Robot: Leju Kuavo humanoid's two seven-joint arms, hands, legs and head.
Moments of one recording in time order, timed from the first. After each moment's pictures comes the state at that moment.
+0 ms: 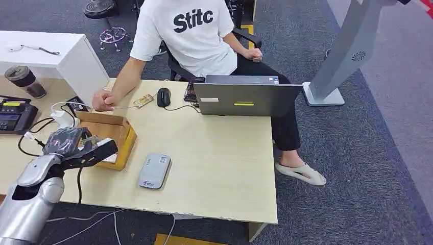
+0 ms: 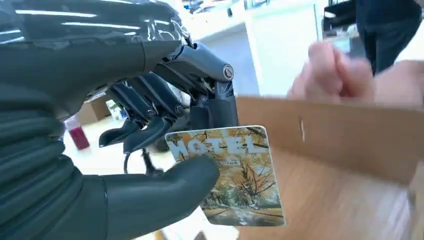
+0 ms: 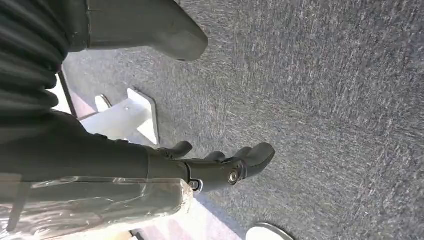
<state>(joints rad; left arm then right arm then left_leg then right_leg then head) -0.27 0.47 -0.14 -1.39 -1.06 -0.04 0.16 -0.05 0.23 -0.83 -0.22 1.44 -0.34 0.11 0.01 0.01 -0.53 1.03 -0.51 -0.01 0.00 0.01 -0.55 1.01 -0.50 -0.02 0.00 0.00</state>
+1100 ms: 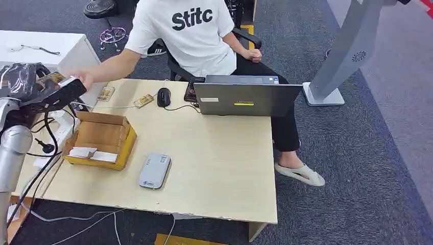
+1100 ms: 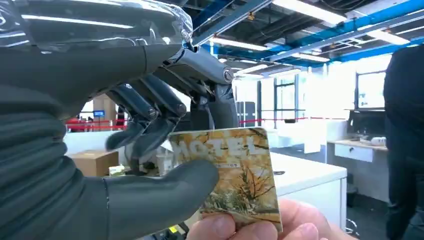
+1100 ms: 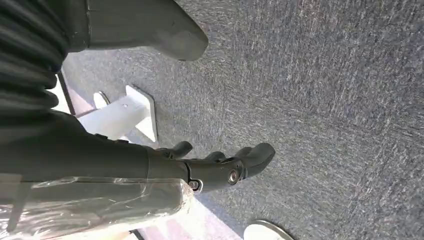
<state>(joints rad) -0.60 0.53 -0.11 -1.35 -1.09 -0.01 0.20 -0.05 0.23 -0.84 -0.22 1.46 -0.35 0.11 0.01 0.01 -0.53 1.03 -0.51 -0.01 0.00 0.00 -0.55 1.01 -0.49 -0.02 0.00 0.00</state>
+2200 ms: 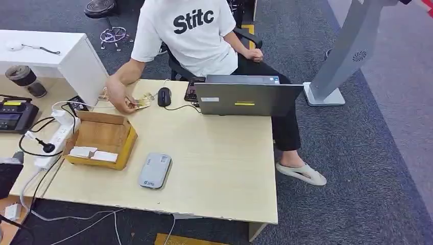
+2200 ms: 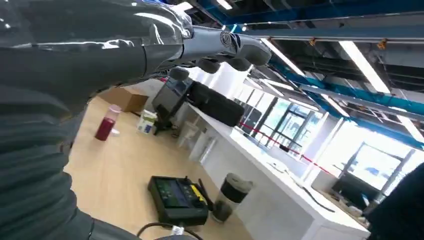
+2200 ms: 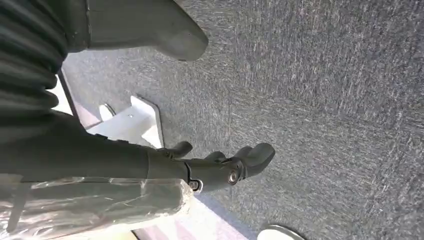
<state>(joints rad) 0.13 0.32 0.43 -1.77 -0.68 0.39 -0.16 -0.04 0.23 -0.88 -0.22 1.42 -0.38 0.09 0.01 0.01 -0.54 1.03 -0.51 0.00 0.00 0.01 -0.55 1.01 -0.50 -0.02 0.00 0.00</state>
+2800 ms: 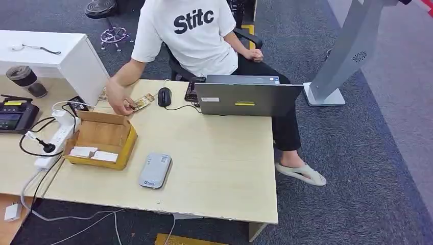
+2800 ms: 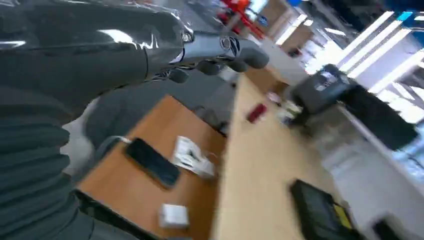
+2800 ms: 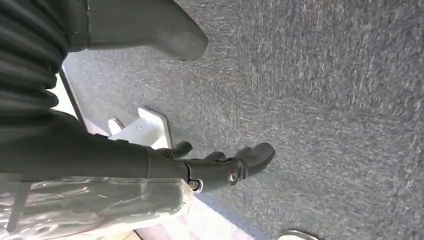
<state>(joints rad) 0.09 -0.22 1.18 -1.70 -0.63 0.08 -0.46 -0.04 0.23 -0.93 -0.21 1.39 -0.41 0.08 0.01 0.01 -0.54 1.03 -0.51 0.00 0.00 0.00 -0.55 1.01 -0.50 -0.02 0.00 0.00</state>
